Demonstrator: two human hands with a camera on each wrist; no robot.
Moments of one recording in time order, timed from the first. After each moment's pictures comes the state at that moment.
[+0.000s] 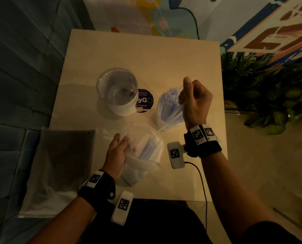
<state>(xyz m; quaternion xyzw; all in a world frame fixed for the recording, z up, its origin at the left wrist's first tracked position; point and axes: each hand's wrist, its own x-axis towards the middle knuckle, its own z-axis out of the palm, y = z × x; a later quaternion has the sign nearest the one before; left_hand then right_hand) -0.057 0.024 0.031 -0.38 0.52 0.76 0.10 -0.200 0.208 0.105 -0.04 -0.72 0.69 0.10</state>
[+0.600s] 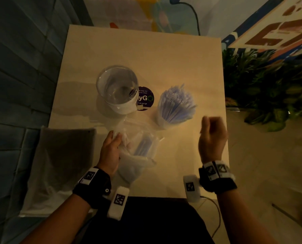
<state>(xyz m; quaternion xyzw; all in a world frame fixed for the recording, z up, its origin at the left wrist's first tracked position) -0.062 0.006 0.025 -0.41 0.51 0.75 0.09 -0.121 0.269 0.053 -0.10 -0.84 0.52 0.14</state>
